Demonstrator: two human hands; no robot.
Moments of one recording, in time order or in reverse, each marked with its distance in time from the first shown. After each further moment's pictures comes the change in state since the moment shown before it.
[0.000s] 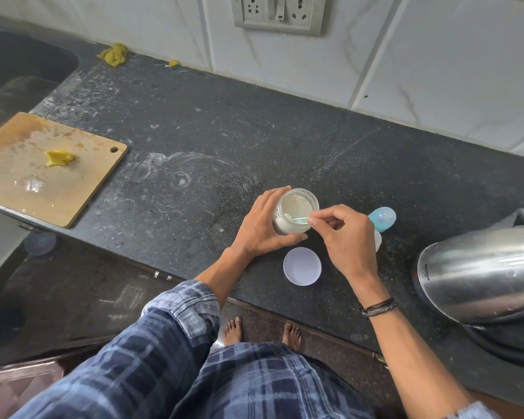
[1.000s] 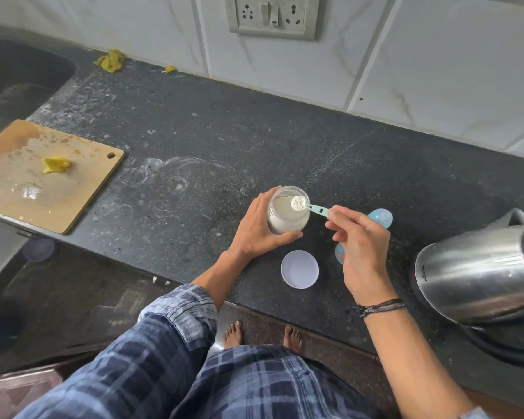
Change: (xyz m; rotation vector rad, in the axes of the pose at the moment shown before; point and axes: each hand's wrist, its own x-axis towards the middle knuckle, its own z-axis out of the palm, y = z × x) left_hand 0.004 0.000 -0.001 -0.082 0.001 -0.117; right_hand 0.004 0.011 -0.003 0.747 0.227 0.554
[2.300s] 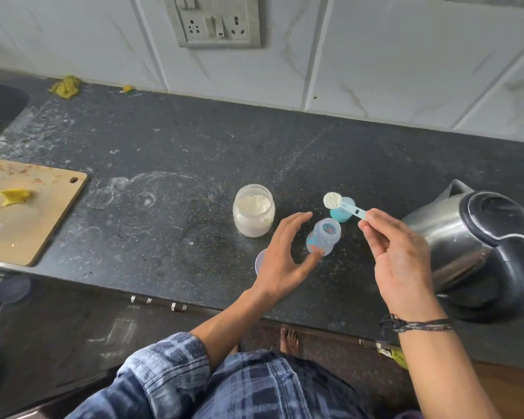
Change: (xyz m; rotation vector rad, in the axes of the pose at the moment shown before) left_hand -0.053 0.105 0.061 -0.238 -0.048 0.087; right_hand -0.021 -0.036 -0.096 0.382 0.142 0.000
